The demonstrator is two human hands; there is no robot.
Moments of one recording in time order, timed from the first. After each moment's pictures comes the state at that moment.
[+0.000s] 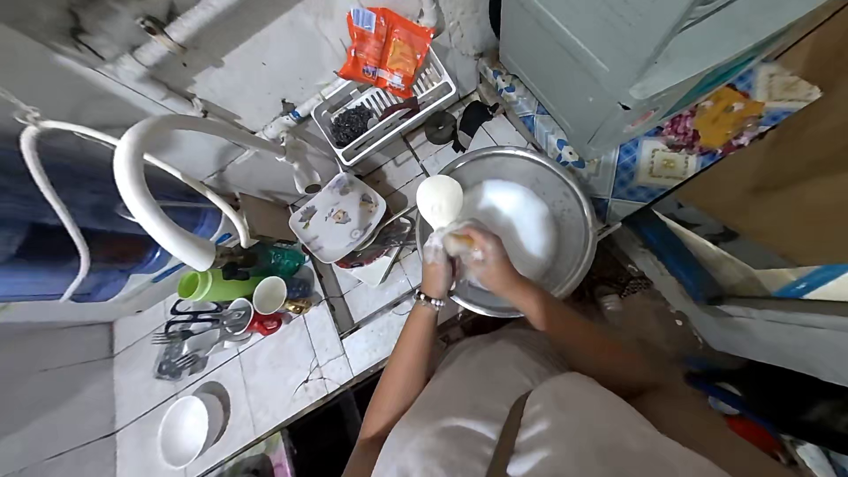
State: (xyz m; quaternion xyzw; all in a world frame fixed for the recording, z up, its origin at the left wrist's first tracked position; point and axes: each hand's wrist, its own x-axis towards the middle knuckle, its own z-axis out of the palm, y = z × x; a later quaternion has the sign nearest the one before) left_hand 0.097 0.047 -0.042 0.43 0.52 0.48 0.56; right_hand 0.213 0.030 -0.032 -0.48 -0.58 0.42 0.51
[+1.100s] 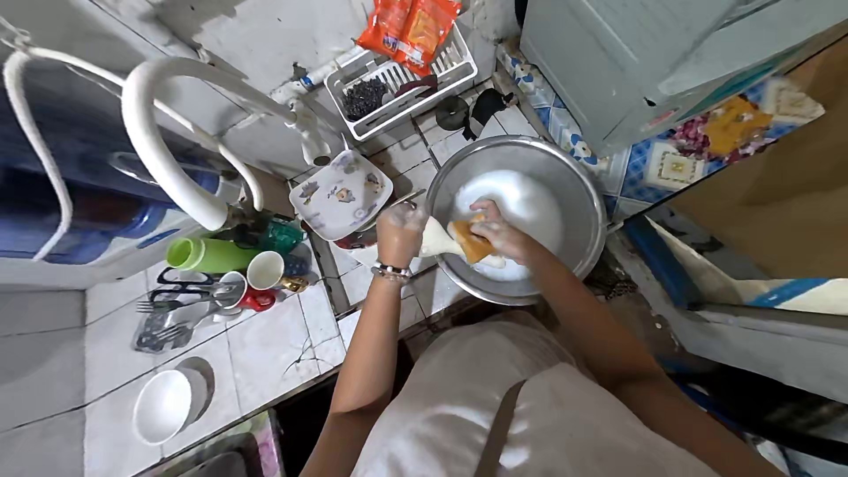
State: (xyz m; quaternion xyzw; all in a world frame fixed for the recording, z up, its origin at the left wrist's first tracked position) left_hand 0.023 0.078 -0.005 0.60 0.66 0.30 0.32; right_hand 0.233 0.054 -0.034 -0.53 -0.49 0.64 0.28
